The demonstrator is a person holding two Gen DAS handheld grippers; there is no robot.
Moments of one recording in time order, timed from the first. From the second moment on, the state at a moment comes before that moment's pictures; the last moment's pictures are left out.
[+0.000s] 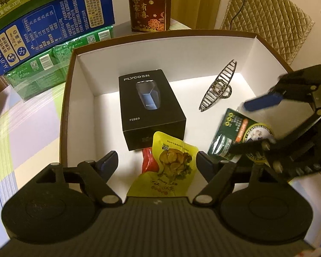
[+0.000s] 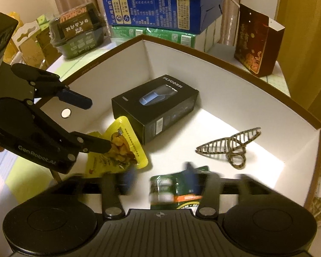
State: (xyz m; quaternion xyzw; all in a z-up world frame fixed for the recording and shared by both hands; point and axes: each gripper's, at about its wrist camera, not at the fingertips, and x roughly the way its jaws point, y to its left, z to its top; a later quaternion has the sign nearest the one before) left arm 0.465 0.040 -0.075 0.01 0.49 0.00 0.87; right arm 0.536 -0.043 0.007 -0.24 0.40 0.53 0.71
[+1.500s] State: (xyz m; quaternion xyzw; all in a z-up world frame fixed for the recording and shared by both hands) left arm 0.387 0.000 -0.001 0.03 0.45 0.04 0.89; right arm 0.484 -0.120 0.072 -0.17 0.39 0.46 0.78
